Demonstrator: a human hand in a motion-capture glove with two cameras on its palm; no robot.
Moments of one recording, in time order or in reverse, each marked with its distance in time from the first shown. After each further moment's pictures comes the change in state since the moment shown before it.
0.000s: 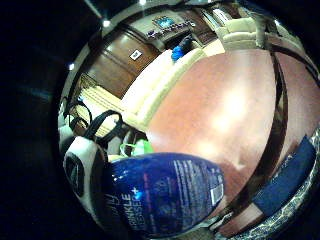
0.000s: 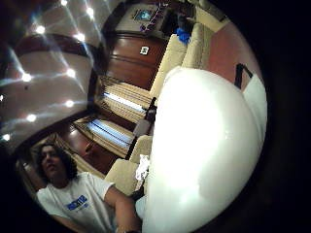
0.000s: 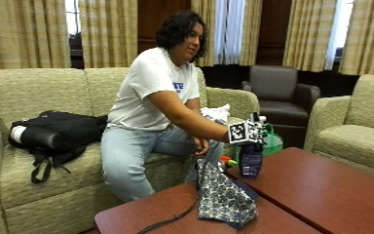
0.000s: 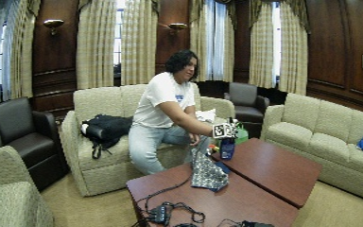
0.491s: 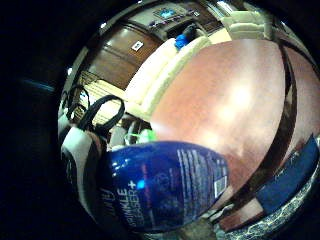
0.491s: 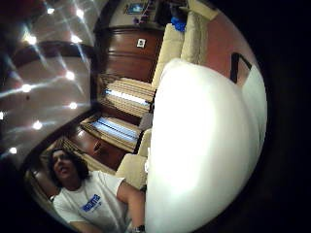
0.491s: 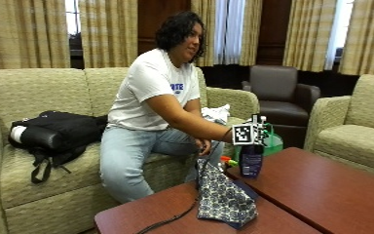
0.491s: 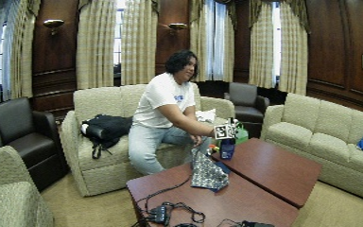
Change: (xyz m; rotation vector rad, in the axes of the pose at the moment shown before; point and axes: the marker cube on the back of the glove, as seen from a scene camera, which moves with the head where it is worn) arm 0.001 -0.002 -0.006 -0.121 -0.076 0.083
